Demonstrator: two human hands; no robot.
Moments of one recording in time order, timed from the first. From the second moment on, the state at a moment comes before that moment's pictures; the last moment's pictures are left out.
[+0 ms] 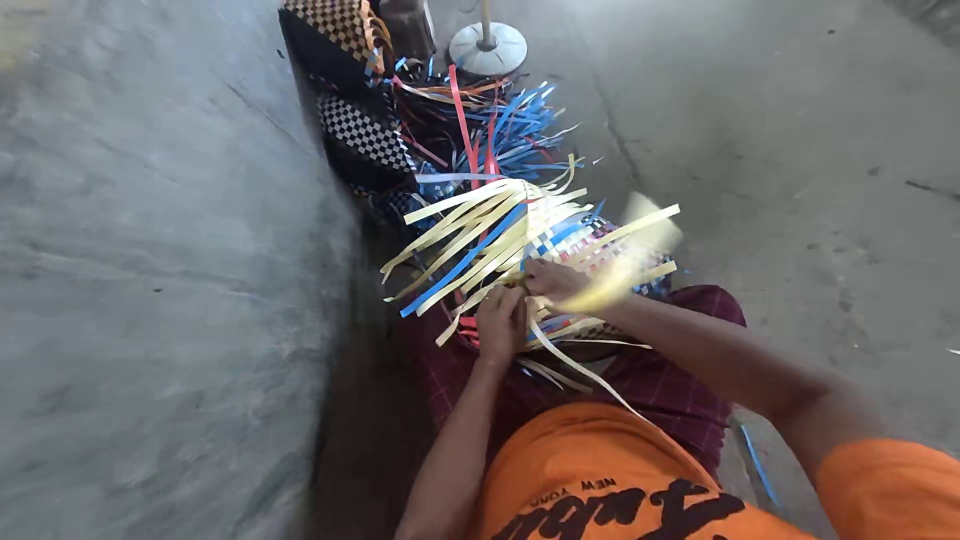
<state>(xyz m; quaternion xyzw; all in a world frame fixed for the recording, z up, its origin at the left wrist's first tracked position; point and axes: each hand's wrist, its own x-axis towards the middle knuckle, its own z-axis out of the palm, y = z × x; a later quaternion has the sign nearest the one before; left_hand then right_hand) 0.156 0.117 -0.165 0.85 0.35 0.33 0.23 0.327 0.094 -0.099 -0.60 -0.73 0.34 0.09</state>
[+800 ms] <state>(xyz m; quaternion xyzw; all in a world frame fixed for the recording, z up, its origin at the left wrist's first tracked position) 0.161 0.119 -0.165 0.85 0.40 0.31 0.16 0.332 0.073 -0.105 -0.56 -0.56 0.46 0.40</state>
